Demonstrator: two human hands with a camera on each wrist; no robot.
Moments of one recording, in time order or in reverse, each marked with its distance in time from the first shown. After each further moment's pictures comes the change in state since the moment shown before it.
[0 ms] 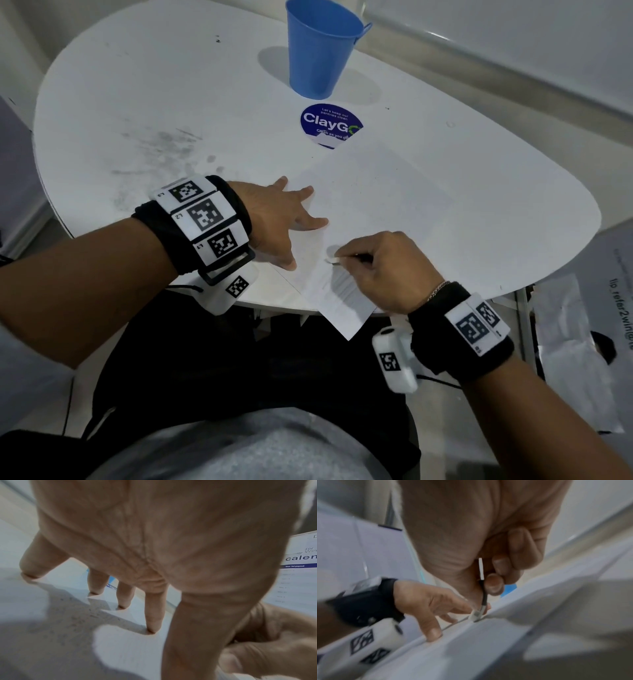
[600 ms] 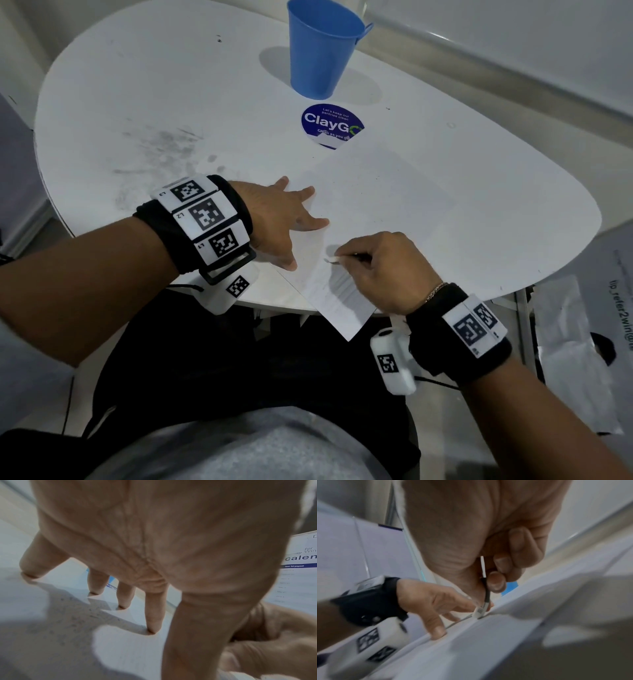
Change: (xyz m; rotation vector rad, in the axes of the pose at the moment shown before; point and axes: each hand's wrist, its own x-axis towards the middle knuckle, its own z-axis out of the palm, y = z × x) left_hand -0.001 0.001 0.000 0.002 -0.004 0.001; right_hand -0.001 -0.003 0.001 0.022 0.021 0.000
